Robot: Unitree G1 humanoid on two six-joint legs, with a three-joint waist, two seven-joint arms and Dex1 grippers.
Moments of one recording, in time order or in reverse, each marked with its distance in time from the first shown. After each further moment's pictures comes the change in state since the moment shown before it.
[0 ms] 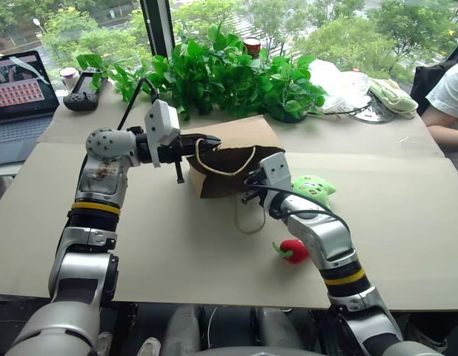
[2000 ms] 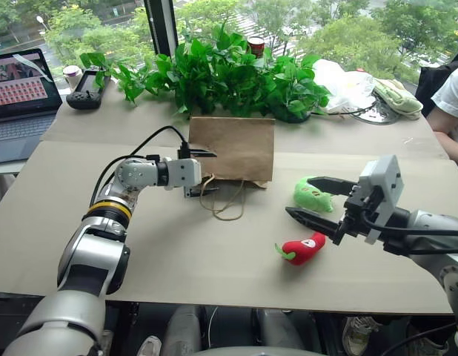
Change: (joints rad) left arm -0.117 -0.044 -0.198 0.701 0.457 -0.824 0.296; right arm 0.390 -0.610 -0.521 -0.659 0.626 0.147 0.435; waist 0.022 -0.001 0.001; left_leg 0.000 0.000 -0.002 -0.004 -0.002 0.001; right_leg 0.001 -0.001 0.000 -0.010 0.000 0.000
